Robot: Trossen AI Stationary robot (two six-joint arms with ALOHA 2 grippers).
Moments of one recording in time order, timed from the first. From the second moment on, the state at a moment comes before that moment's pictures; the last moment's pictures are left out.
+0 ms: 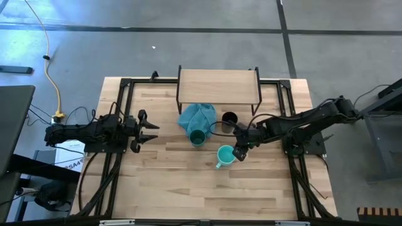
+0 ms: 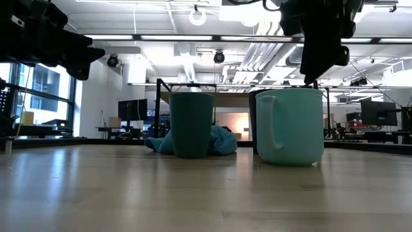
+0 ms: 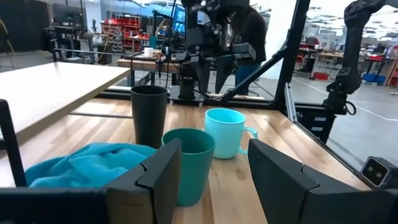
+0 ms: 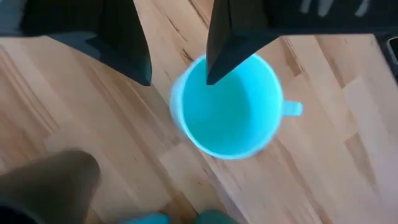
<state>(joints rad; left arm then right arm) 0.16 0.03 0.01 0.03 0.10 -0.08 0.22 1.34 1.00 -0.75 0.10 0.84</state>
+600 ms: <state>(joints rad) 0.16 0.03 0.01 0.03 0.10 -0.09 0.21 1.44 1.00 -0.68 0.04 0.94</state>
